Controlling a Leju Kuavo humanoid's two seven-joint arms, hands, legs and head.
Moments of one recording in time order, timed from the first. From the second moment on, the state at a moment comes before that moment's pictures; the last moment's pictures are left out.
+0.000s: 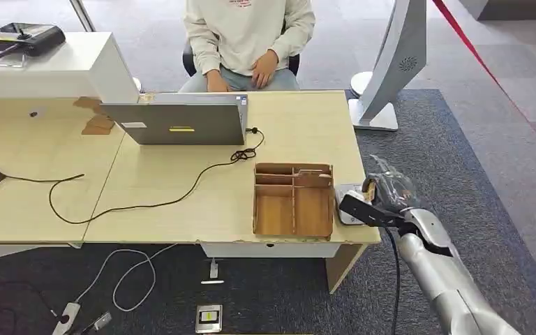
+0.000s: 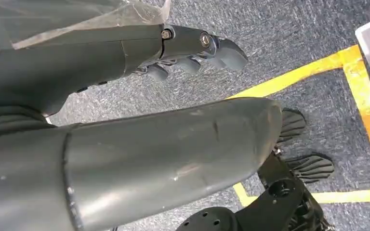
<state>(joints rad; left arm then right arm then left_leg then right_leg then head) -0.26 0.30 0.01 -0.23 -0.22 -0.55 0.18 -0.52 -0.30 0.41 -0.76 0.92 -0.19 -0.22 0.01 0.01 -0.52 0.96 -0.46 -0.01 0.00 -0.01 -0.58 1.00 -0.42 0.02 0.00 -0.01</state>
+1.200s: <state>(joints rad) -0.26 0.29 0.01 -0.23 -0.22 -0.54 0.18 -0.54 -0.28 0.41 -0.63 0.90 -0.22 -0.28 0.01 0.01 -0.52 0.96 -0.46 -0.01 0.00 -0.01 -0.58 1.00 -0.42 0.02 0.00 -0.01</state>
